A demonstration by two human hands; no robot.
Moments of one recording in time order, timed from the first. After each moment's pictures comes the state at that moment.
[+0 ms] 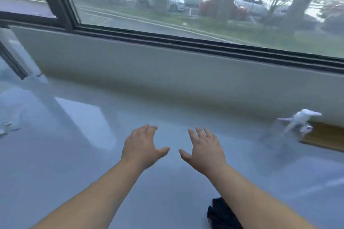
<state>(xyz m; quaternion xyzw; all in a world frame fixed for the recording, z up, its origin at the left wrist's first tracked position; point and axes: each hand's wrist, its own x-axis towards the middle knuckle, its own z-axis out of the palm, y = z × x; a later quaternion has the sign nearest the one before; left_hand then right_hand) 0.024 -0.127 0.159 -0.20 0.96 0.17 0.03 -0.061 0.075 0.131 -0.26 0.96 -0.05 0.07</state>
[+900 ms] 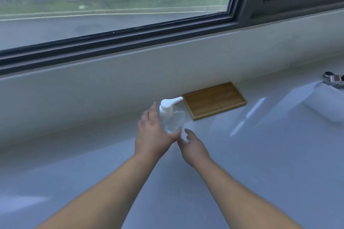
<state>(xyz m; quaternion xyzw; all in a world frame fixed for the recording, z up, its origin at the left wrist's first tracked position) -0.265 0.278 0.110 -0.01 0.94 0.33 0.01 -0.231 0.421 0.051 0.22 0.83 -0.47 0.18</state>
